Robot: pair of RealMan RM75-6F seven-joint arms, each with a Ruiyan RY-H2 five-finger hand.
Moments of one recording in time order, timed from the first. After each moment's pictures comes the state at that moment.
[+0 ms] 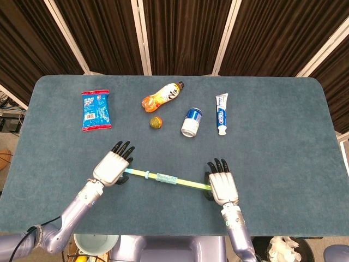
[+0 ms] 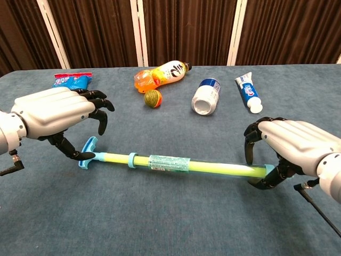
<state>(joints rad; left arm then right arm) -0.61 -1.52 -0.10 -1.57 1.31 1.00 0.73 0.45 -1.75 0.12 -1.78 -1.00 1.34 -0.86</state>
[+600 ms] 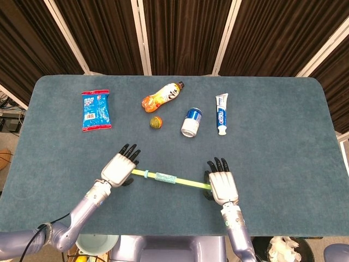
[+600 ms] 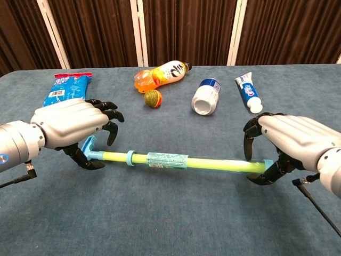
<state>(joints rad) -0.66 -1.59 -0.08 -1.52 1.25 0.99 0.79 0.46 -1.74 0.13 -1.82 -0.99 1.36 -0.87</state>
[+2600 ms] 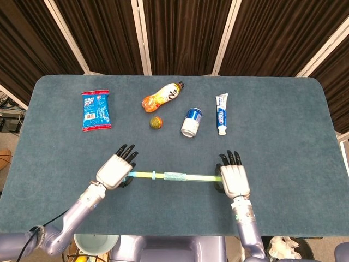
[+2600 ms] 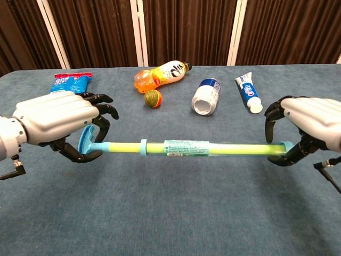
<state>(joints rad) -0.66 -1.50 -0.01 -1.61 1.32 1.07 0.69 0.47 -1.65 0.15 -1.82 -0.97 1.39 -0.85</state>
